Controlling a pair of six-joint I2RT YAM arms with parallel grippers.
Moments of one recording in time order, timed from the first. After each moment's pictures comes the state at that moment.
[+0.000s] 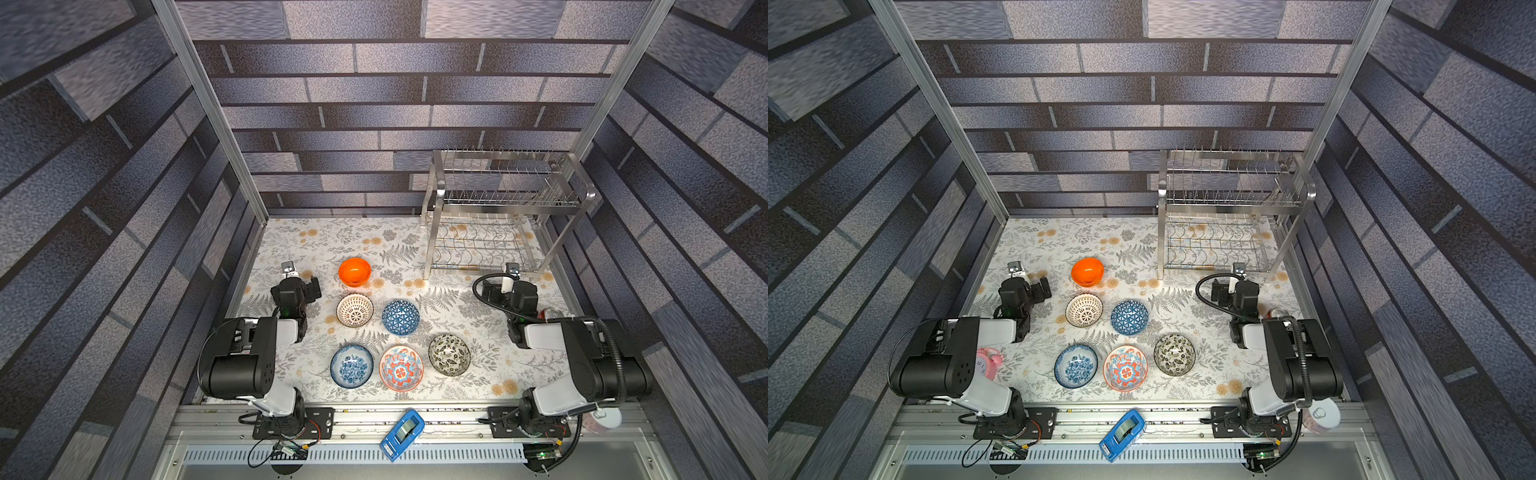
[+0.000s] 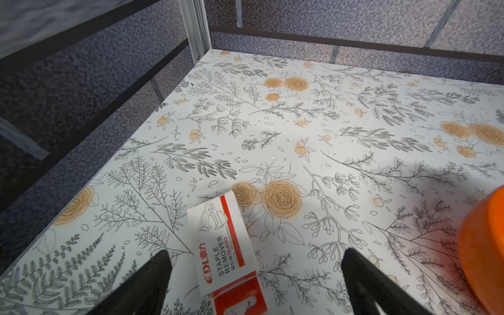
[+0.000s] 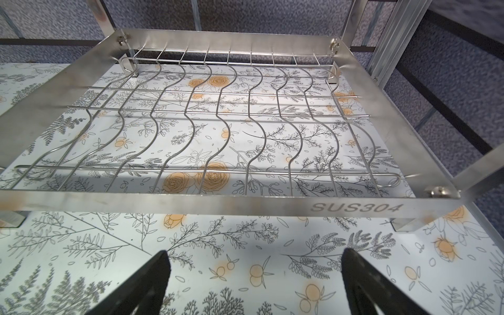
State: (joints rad) left arm 0.04 1.53 0.43 0.66 -0.21 -0.08; right arm 0.06 1.51 0.37 0.74 0.07 0.01
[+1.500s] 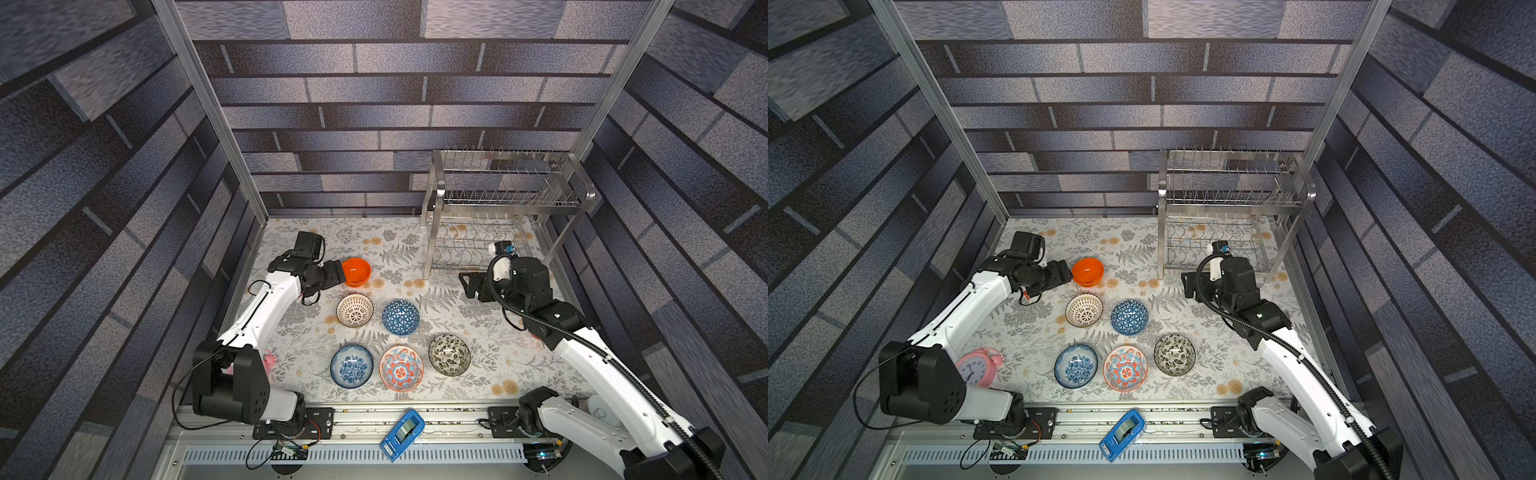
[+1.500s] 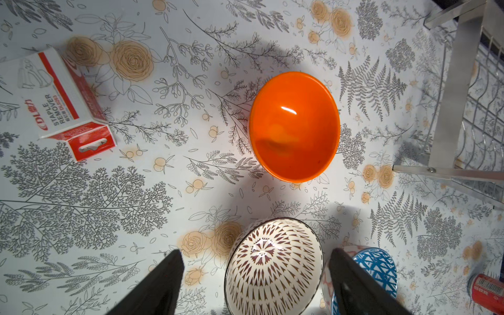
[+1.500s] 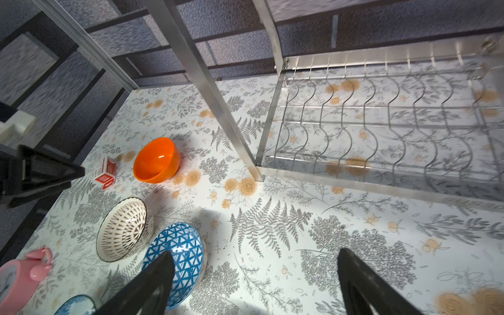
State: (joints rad) left arm -0.14 1.44 1.16 -0.77 0.16 -0.47; right arm 0.45 0.97 0.87 -0.45 -0.06 0.32
